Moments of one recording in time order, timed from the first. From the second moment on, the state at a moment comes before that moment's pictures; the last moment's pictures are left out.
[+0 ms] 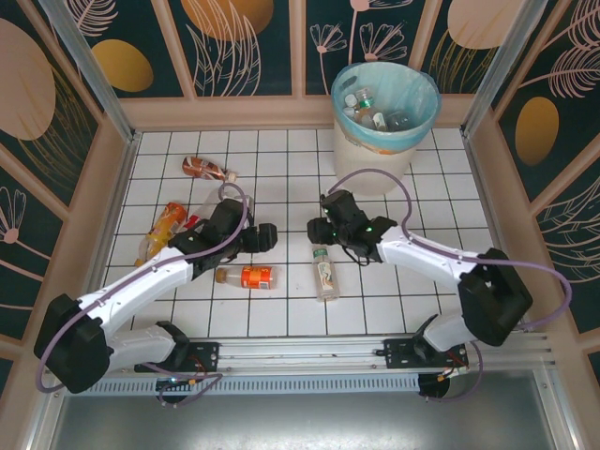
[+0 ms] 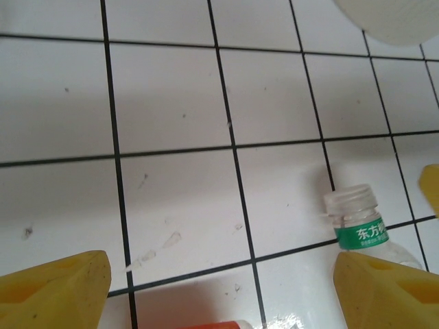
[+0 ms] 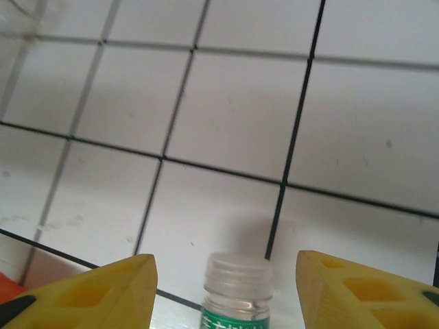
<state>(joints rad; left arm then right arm) -0.66 1.20 0.78 -0.41 -0.05 -0.62 0.78 1.47 0.91 -0.32 0.10 0.51</state>
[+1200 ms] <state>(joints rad) -0.66 1.19 0.71 -0.31 -0.05 -0.60 0.77 1.72 1.02 -0.40 -0.02 0.61</state>
